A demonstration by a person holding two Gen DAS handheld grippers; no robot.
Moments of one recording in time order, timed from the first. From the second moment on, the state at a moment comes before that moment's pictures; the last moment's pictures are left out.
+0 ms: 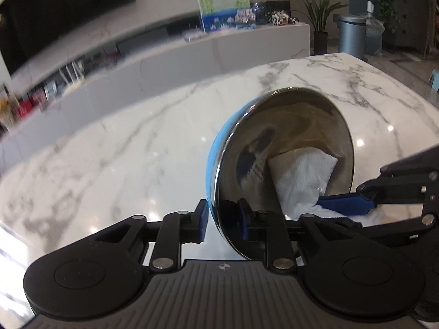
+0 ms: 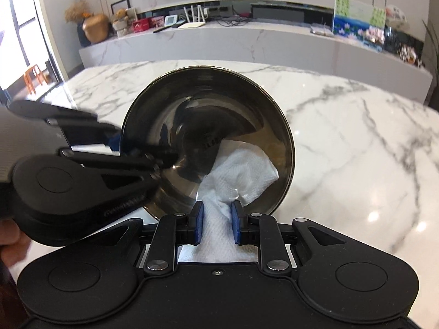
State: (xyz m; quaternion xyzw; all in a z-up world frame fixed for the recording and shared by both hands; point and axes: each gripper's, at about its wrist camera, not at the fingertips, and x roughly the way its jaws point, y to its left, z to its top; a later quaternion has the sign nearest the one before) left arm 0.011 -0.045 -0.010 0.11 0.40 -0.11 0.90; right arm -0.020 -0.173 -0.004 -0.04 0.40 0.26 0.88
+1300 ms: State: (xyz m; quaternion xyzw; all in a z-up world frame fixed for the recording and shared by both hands) left arm 0.017 -0.042 -0.008 0.07 0.42 -0.13 0.89; right arm -0.021 -0.176 -0.008 -0.01 0.42 0.26 0.87
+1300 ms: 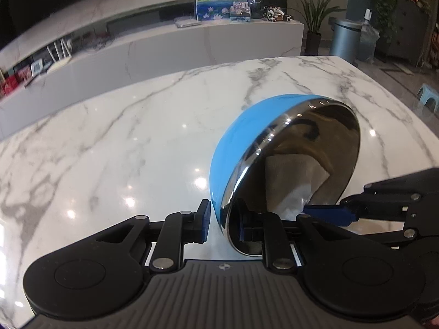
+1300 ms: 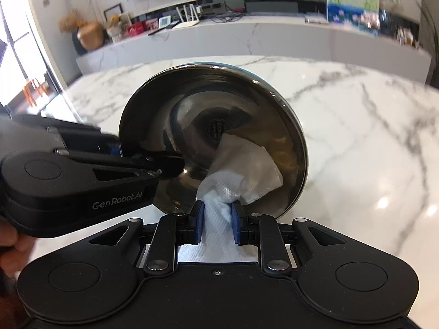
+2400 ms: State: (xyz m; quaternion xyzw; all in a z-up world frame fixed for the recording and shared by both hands) left arm 0.023 -0.038 -0.014 0.04 0.45 -0.14 0.88; right arm -0.026 -0.163 -0.002 -0.05 0.40 0.26 0.87
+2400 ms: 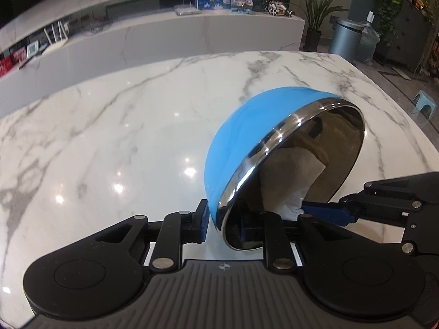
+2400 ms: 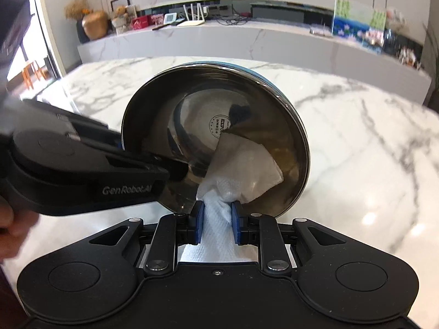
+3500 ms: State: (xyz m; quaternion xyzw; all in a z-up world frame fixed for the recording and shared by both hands) left arm 0.022 -0.039 -0.011 0.06 0.44 -0.13 0.89; right arm -0.039 -0.137 -0.008 -0.23 0.34 0.20 0.89
